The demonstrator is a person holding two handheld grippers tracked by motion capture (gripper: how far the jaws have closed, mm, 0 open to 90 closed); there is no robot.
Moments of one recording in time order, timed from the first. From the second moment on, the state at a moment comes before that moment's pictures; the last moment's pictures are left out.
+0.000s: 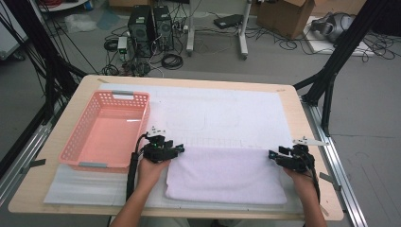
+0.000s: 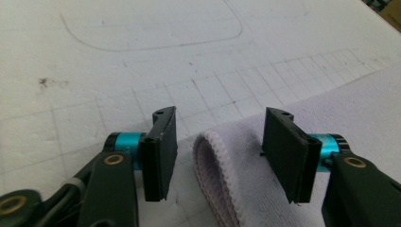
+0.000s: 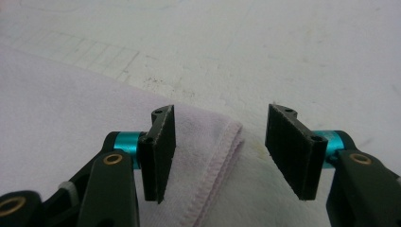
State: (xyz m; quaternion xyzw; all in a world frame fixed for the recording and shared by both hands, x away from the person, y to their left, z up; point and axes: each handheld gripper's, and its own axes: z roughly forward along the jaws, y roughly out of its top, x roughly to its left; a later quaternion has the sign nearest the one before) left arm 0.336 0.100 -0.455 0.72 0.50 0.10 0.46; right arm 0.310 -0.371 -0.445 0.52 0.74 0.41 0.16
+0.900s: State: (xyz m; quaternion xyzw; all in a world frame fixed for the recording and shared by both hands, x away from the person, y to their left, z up) left arm 0.373 0.088 -0.428 0.67 0.52 0.17 0.50; right arm 0.353 -0.354 -0.426 0.53 0.70 0.40 0.26
